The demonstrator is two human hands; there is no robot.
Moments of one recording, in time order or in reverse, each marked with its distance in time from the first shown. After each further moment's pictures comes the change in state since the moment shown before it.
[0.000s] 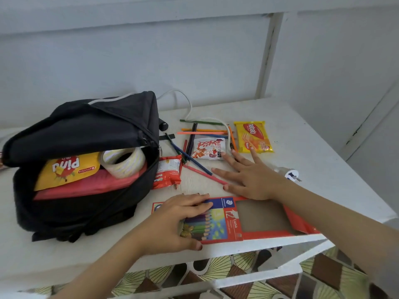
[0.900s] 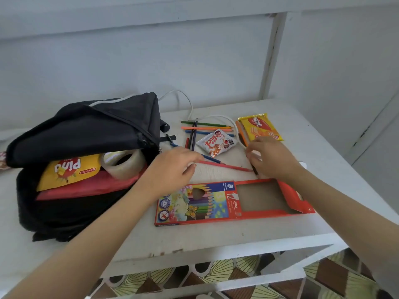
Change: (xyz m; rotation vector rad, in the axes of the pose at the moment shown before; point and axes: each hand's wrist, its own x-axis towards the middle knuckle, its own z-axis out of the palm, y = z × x) left_hand 0.059 -0.003 -0.064 0.309 0.464 -0.019; right_hand 0.006 0.046 -0.017 0.209 0.468 0.262
